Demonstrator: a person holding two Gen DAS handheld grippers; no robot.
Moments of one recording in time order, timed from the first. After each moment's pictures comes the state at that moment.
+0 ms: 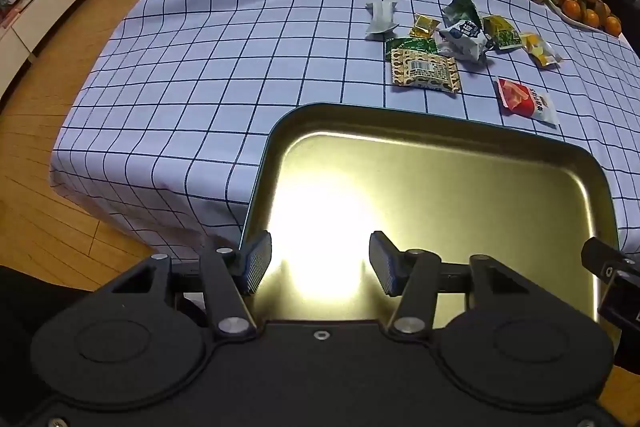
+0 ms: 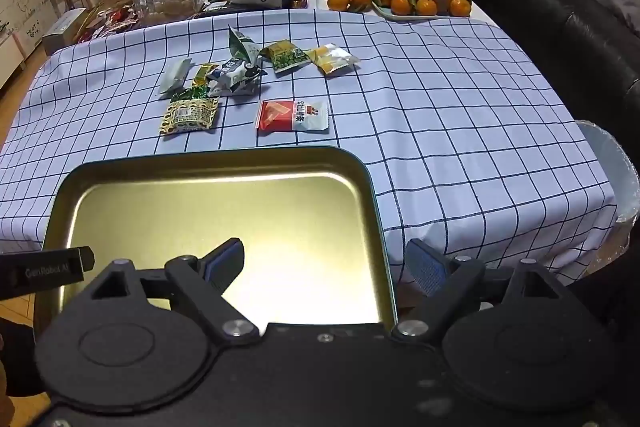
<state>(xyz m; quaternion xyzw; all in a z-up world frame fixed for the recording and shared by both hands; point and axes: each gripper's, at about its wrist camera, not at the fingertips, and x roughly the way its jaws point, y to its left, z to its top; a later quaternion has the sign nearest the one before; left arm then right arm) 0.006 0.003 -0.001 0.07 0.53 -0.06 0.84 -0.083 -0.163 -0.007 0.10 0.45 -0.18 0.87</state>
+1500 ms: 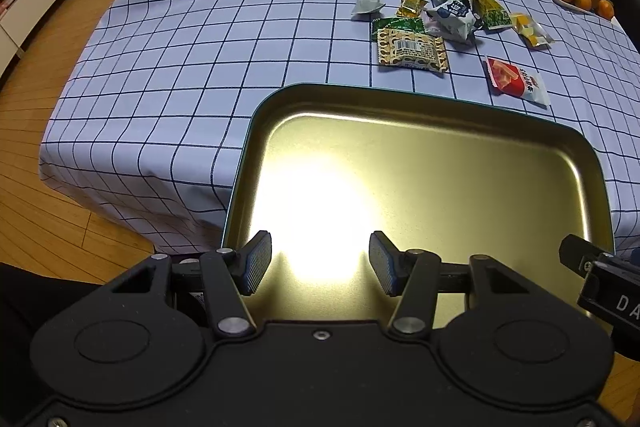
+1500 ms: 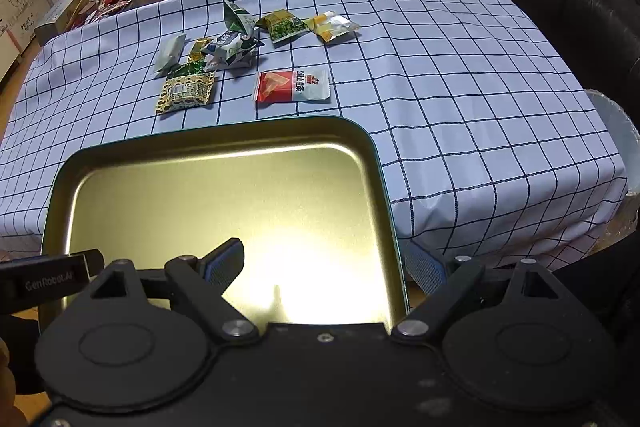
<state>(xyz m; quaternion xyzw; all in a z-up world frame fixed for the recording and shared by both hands) 0.005 0.000 -0.006 0.08 0.55 -0.07 0.83 -0.078 -0.165 -0.016 0.12 0.49 -0.17 0.85</state>
